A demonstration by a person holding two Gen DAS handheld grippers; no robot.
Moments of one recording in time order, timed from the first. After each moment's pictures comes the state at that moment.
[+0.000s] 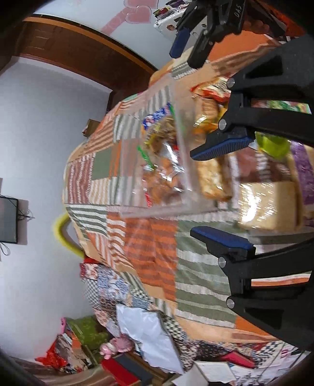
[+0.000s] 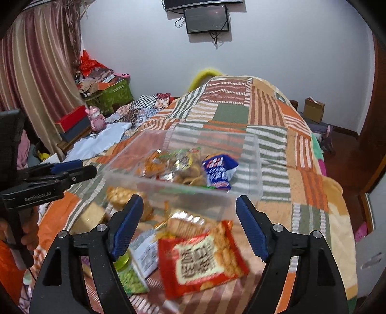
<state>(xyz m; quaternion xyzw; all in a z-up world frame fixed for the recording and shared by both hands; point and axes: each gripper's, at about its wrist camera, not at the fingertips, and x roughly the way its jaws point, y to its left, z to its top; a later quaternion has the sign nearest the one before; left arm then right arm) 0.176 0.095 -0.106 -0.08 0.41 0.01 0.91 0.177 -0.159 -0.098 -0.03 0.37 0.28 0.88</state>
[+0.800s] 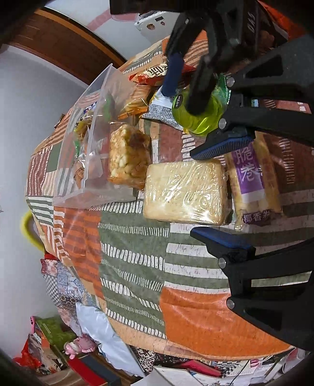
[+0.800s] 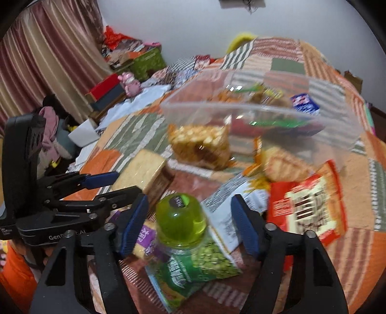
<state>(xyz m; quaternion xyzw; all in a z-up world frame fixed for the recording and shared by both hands) 0.121 0.099 -0.172 -0.10 0.48 0.00 0.87 0.144 -0.089 -0.167 -0.03 0.46 0.38 0.80</state>
